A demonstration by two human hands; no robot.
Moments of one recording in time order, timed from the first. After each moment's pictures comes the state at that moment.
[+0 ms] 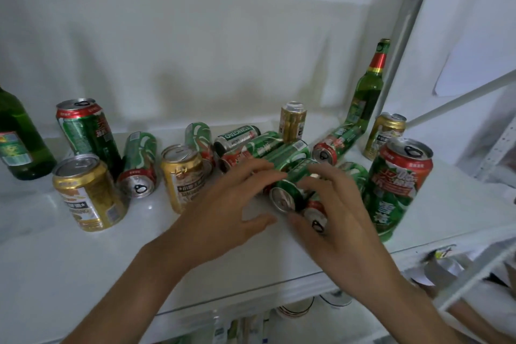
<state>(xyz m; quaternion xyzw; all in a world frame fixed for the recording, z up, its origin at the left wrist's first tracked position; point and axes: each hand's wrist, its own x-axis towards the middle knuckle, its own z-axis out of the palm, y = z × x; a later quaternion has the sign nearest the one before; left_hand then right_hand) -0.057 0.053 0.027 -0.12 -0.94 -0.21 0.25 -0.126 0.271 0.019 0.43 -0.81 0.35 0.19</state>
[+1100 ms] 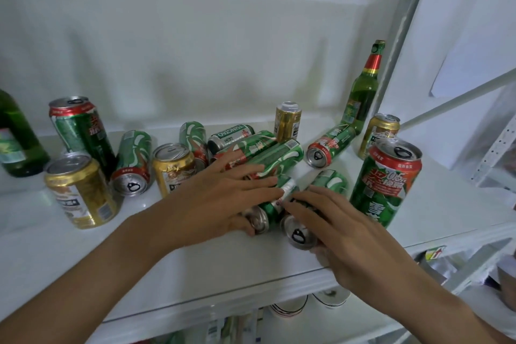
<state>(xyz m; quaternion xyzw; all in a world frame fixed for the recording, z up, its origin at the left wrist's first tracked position) -0.070 0.039 0.048 -0.23 -0.95 0.10 0.16 -0.135 0.309 0.026 0.55 -0.82 0.07 0.18</state>
